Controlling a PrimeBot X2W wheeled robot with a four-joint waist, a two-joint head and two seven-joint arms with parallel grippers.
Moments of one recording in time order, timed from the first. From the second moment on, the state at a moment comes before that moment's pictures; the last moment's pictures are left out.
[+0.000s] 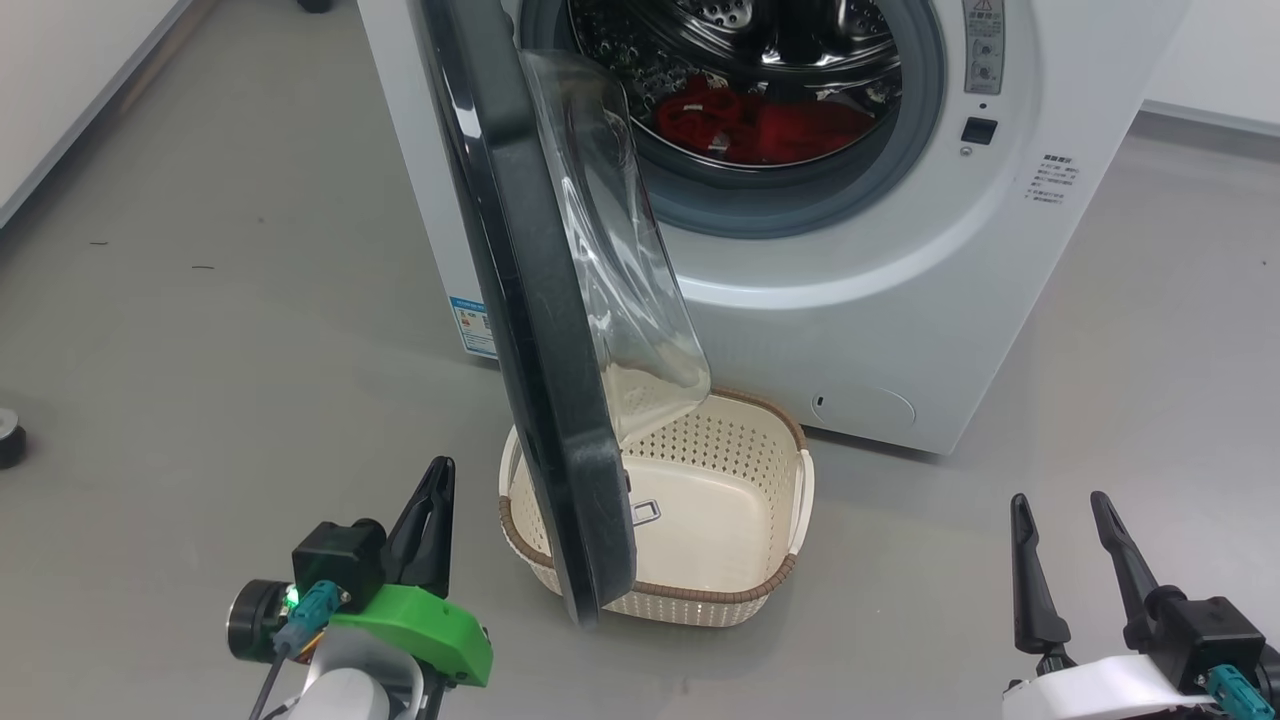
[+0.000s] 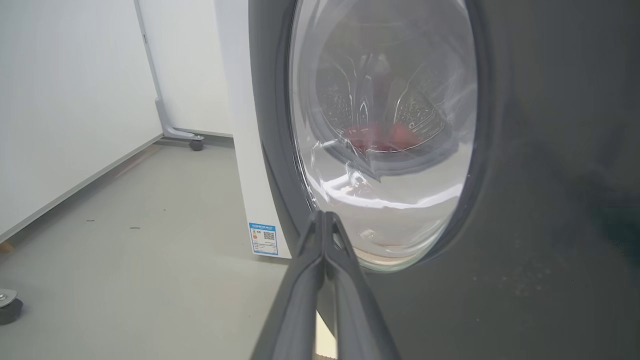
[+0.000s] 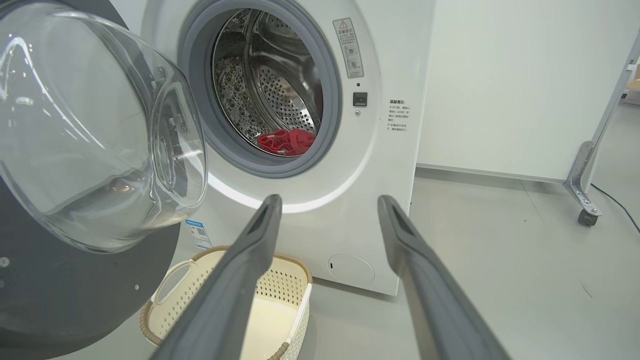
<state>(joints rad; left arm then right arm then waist) -0.18 0.04 -0.35 0.38 -0.41 0.02 -0.25 0.18 -0.08 0.08 0.02 0.26 -0.04 -0.26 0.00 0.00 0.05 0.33</state>
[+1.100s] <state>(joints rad) -0.17 0.04 -0.30 0.15 -0.38 0.03 -0.25 0.19 -0.05 -0.01 0.02 0.24 0.00 -0.26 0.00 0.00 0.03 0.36</state>
